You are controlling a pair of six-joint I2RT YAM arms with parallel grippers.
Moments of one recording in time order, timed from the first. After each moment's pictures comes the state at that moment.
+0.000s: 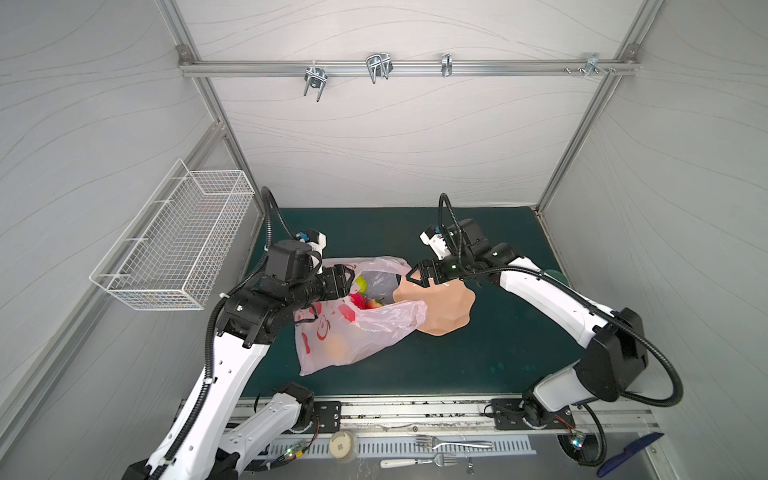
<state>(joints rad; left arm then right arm) -0.36 0.95 1.32 -1.04 0.15 -0.46 0.64 1.53 1.28 -0.61 -0.45 0.18</state>
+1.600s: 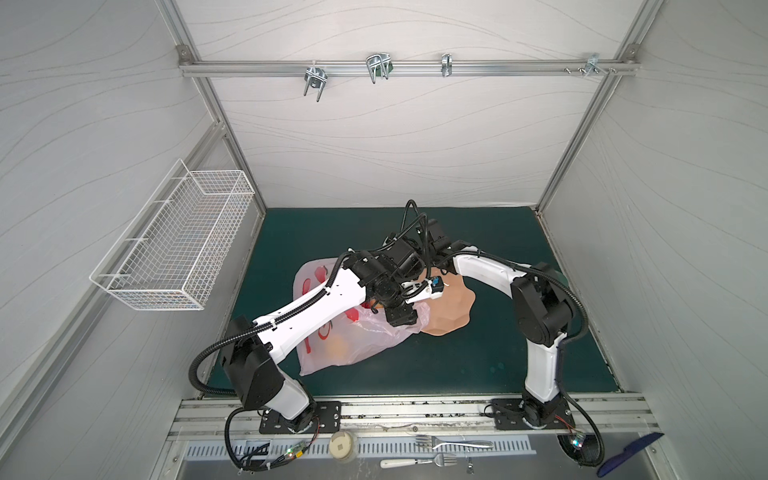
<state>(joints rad) -0.81 1.53 1.42 -1.10 0.26 0.52 0.66 1.97 1.46 -0.28 -0.51 -0.44</state>
